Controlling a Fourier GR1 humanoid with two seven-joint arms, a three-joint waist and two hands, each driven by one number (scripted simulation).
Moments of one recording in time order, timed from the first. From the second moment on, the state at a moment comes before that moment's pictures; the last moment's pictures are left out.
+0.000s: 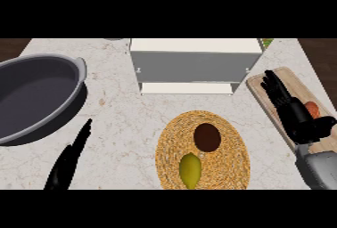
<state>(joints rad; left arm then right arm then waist) 0.09 0.42 -0.36 -1.47 0.06 0.29 0.02 -0.23 -0.46 0.20 -1.37 -0.30 -0.05 -0.16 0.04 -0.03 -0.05</state>
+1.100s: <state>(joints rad) 0.05 0.39 -0.14 -1.42 0.36 0.19 0.20 0.62 -0.49 0.38 -2.09 0.14 -0.62 0.08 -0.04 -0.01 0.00</state>
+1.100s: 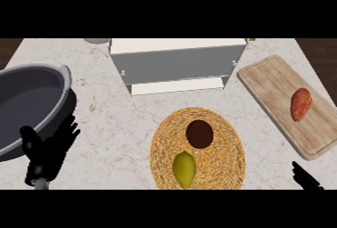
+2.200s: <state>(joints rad) -0.06 0.36 -0.15 -1.37 0.34 0.16 0.24 0.33 -0.44 0.60 -2.28 0.72 -0.40 1.08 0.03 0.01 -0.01</state>
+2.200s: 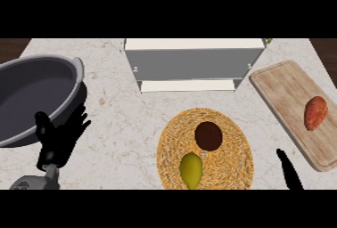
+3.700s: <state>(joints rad) -0.04 0.33 -0.12 -1.35 0.32 0.14 0.22 0.03 -0.02 0.71 -1.80 1.07 -0.15 1.24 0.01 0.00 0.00</state>
